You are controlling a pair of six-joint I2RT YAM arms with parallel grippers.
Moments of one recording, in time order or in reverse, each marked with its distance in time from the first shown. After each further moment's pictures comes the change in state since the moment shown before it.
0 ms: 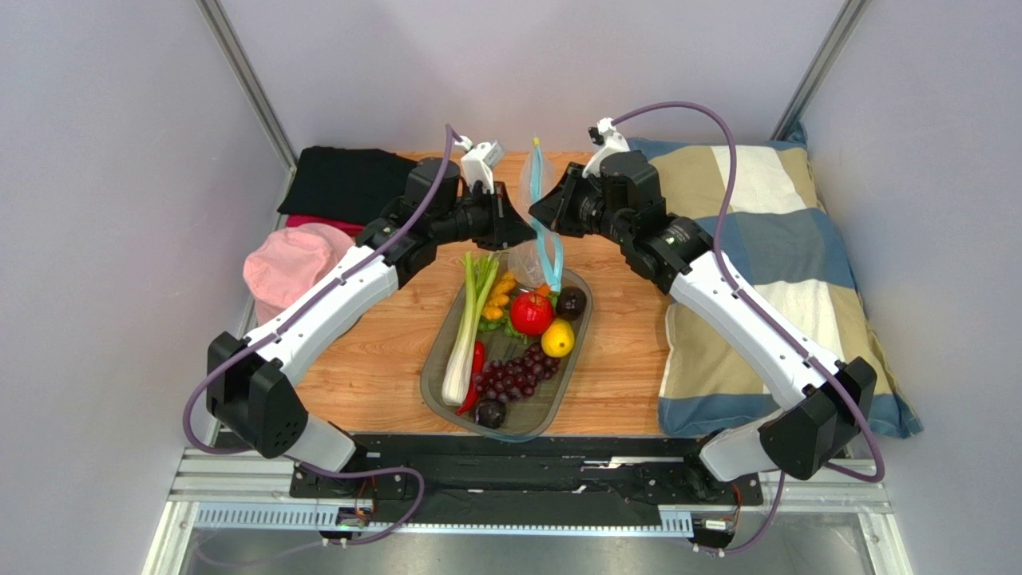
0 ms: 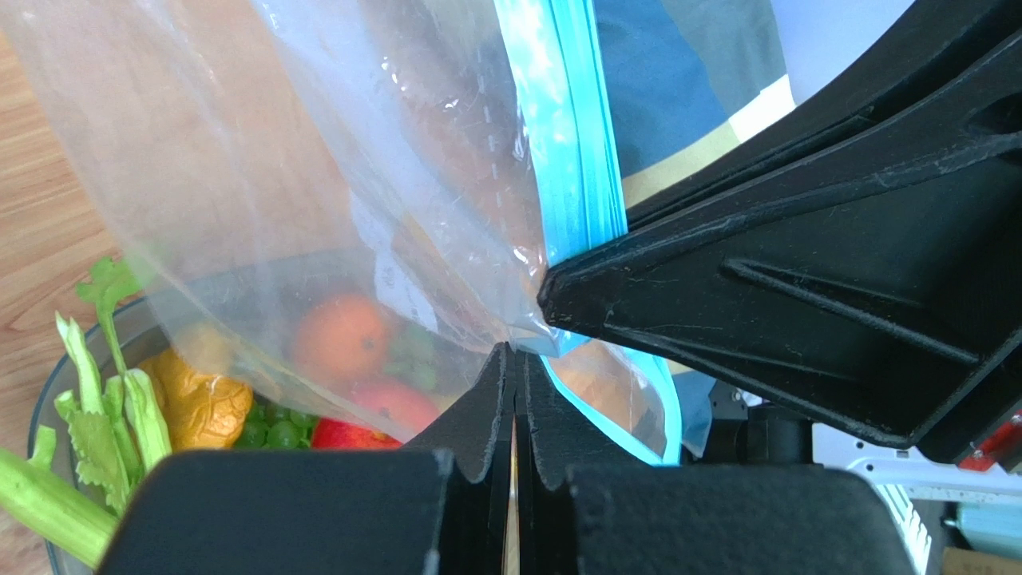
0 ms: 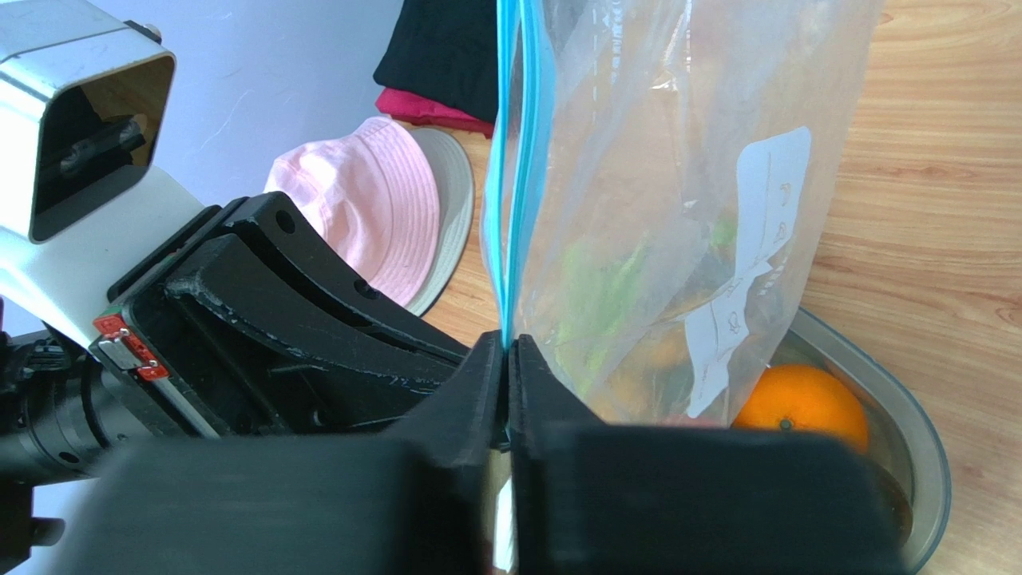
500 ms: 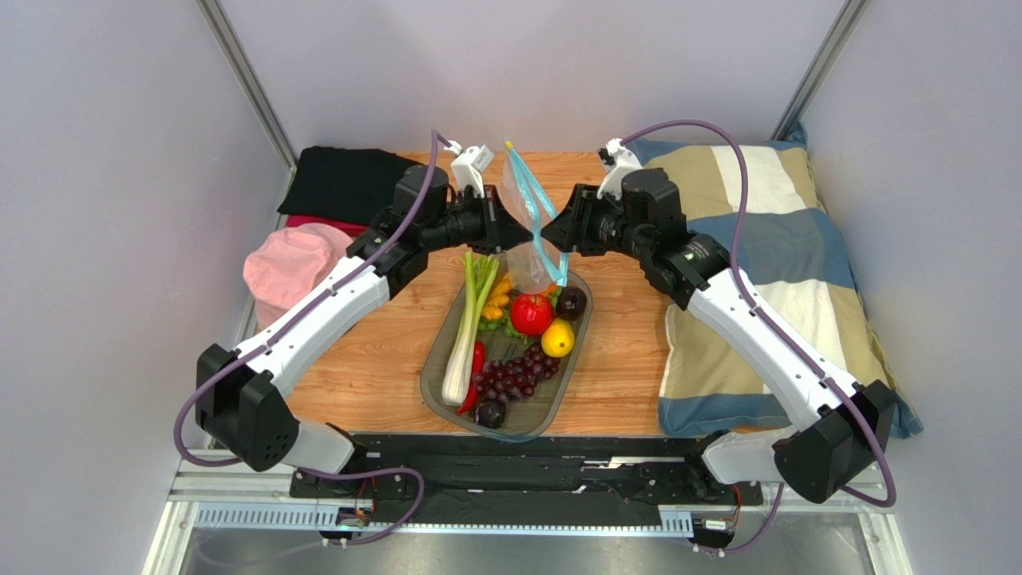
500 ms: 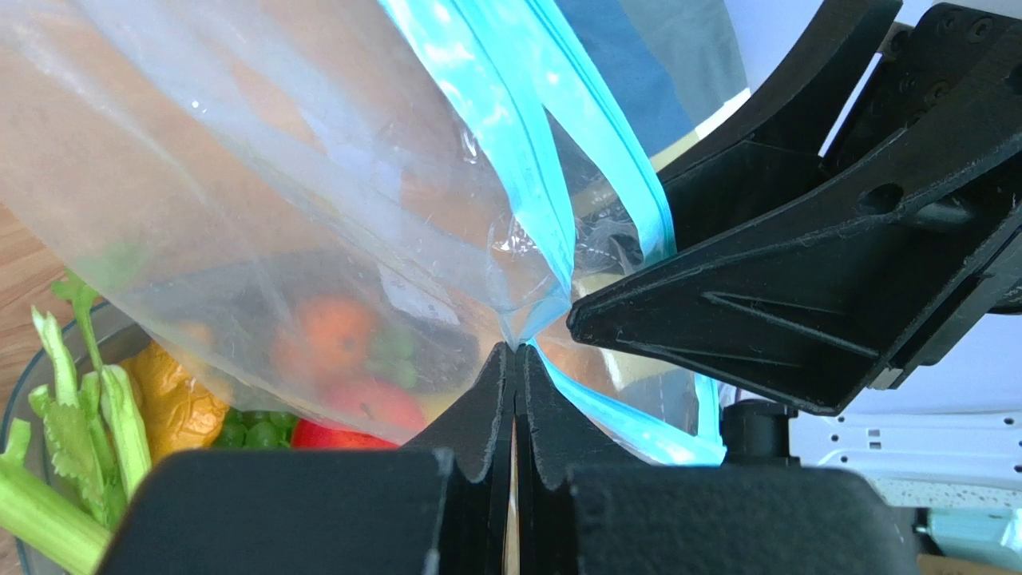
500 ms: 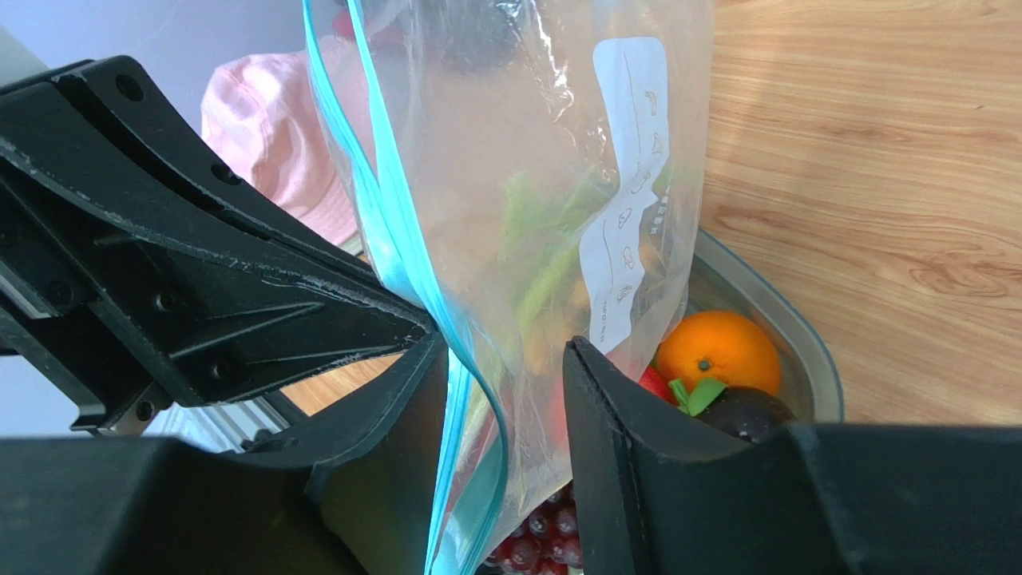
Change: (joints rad) left arm 0.014 -0.061 -0.075 0.072 0.025 -0.039; right arm -0.056 -0.098 -0.137 -0.017 -0.098 -0.131
